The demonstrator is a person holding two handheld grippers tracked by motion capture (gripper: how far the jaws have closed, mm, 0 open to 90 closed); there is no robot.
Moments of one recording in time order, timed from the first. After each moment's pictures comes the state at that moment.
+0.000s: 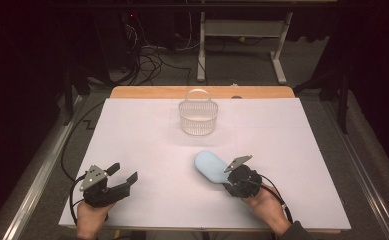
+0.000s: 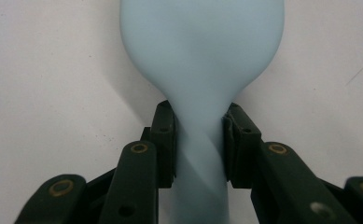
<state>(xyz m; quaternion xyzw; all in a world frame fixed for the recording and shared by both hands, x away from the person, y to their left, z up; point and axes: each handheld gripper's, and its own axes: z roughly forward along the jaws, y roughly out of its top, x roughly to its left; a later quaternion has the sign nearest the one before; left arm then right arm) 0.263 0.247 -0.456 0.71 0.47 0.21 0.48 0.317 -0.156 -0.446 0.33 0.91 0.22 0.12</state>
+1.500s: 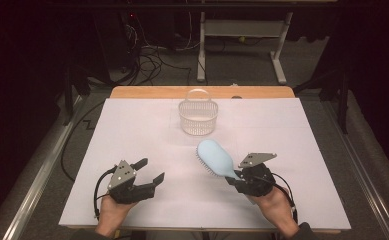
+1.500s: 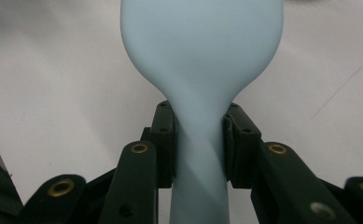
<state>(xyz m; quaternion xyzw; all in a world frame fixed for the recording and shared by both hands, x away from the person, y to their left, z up) 0.273 0.180 -0.438 0.76 0.36 0.20 0.51 0.305 -0.181 -0.415 0.33 0.87 0.34 0.12</state>
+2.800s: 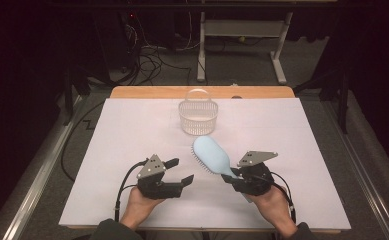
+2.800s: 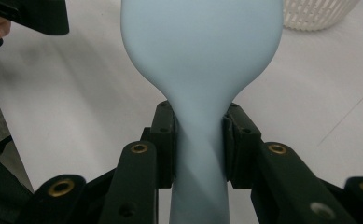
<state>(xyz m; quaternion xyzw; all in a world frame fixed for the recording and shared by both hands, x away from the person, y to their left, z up) 0.291 0.119 -0.431 0.79 0.31 0.10 0.52 0.302 -0.174 -0.403 0.32 0.86 0.38 0.12</state>
